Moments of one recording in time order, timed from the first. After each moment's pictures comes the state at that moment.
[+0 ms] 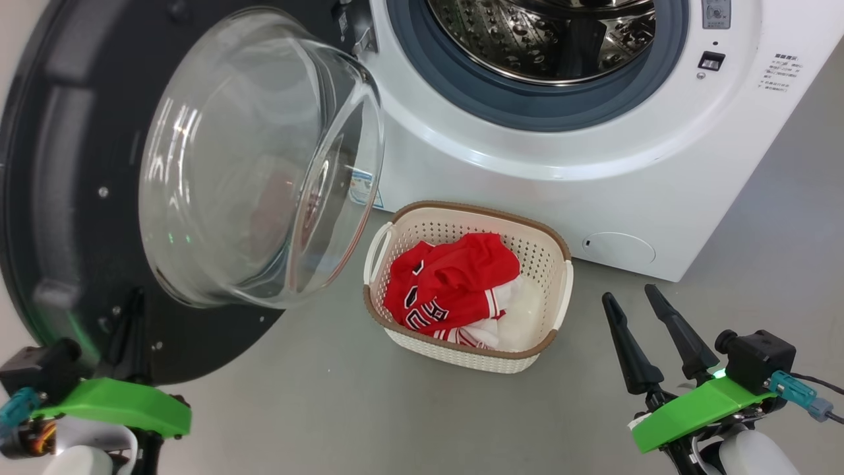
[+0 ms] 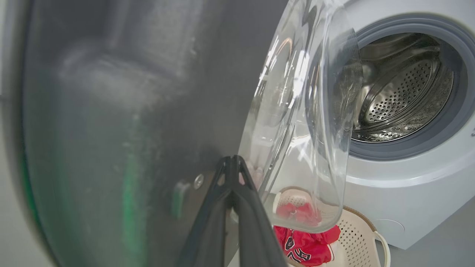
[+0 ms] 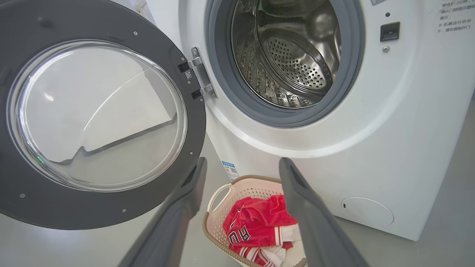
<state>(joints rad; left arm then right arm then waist) -0.24 0.31 -0.24 0.27 -0.63 0.06 -0.19 -0.17 -0.20 0.17 0.23 0.47 0.13 -0.25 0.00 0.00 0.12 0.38</state>
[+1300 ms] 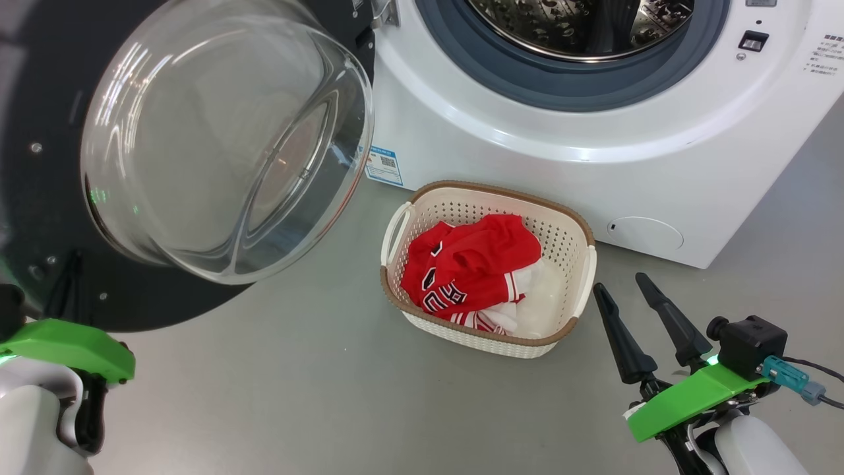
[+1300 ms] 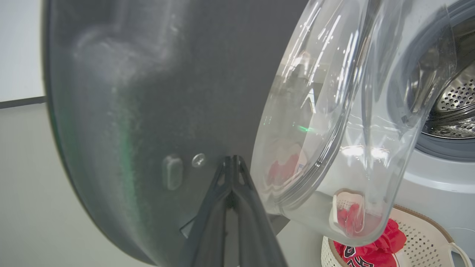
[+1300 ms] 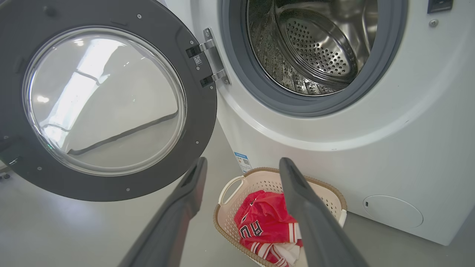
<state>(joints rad) -0.54 0.35 -0.23 0.73 -0.60 -0.06 -0.25 -0.21 -0.22 0.21 0.25 0.49 0.13 -0.25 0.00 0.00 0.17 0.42</state>
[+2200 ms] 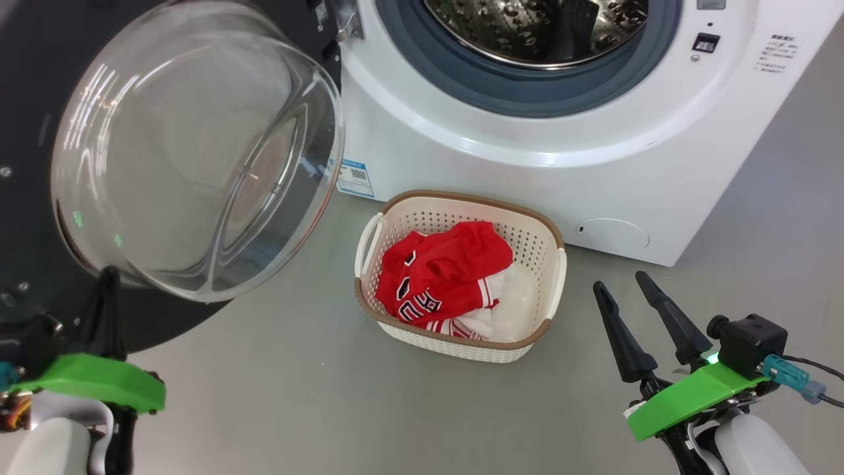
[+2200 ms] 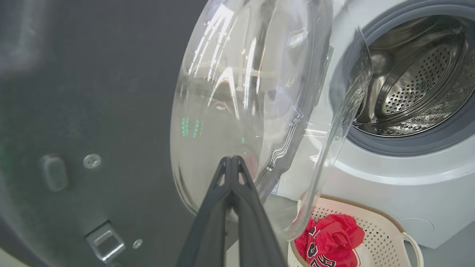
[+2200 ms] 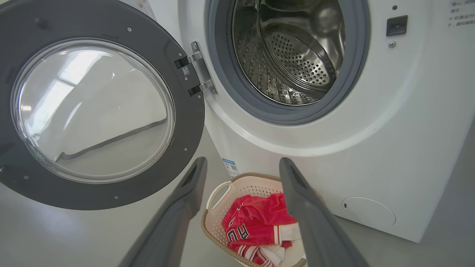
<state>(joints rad) -0.40 0.30 -0.16 0.54 -0.52 -0.07 -0.25 -0.21 -0.23 0.22 0.25 0.49 0.13 -0.25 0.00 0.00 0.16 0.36</state>
